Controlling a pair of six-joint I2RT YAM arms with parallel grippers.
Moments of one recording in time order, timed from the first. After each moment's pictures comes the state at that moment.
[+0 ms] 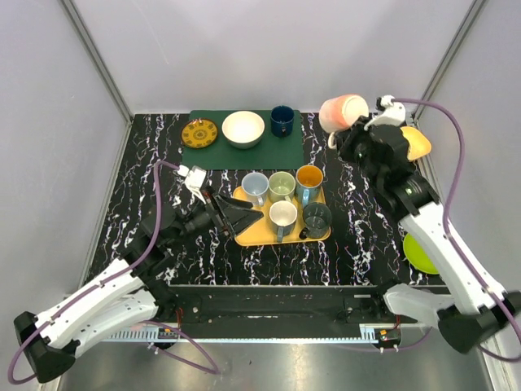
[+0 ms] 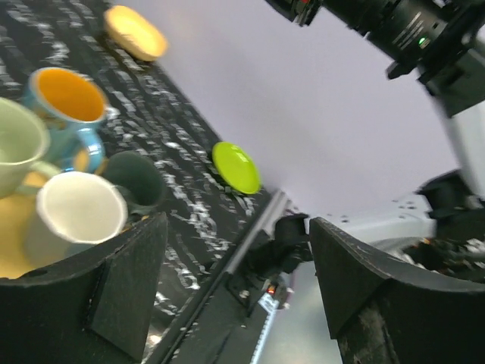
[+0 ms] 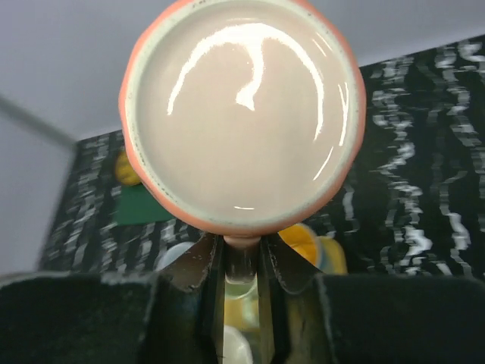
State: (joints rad) left arm -0.80 0.69 0.62 0.17 0.27 -0.79; right arm 0.49 1.07 1.25 -0.35 0.25 0.53
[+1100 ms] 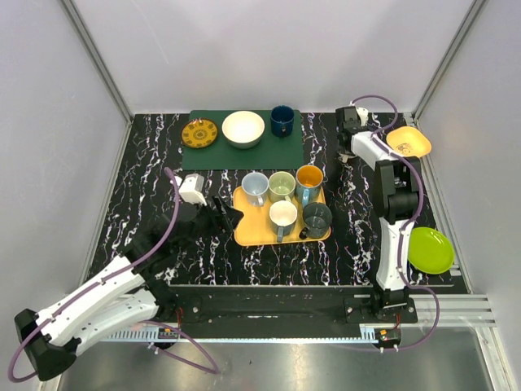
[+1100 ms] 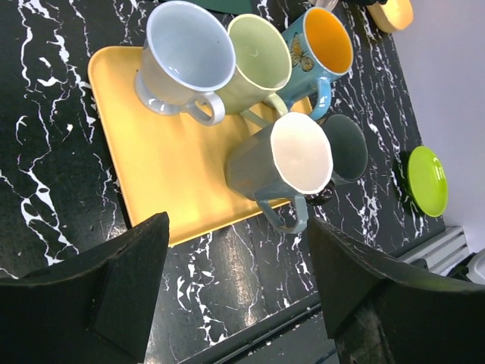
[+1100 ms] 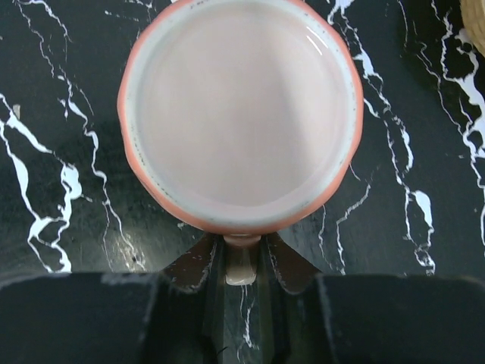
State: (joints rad) left arm -0.80 0.70 0.66 -0.36 -0.21 -0.73; right arm 0.16 2.18 1.70 -0.41 0.41 0.35
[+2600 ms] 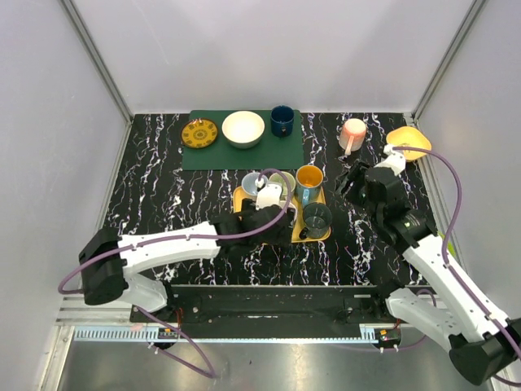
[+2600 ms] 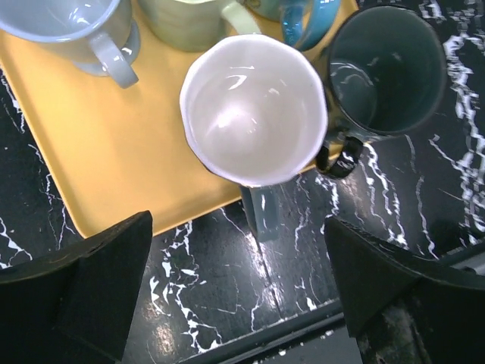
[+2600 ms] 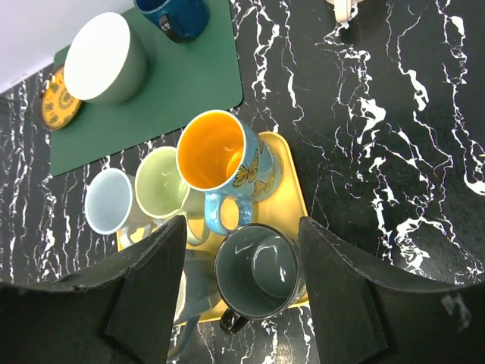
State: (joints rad) left arm -1.16 1.38 1.02 -0.47 -0.50 -0.72; right arm 0.48 0.91 0.90 -0.45 0.36 0.67
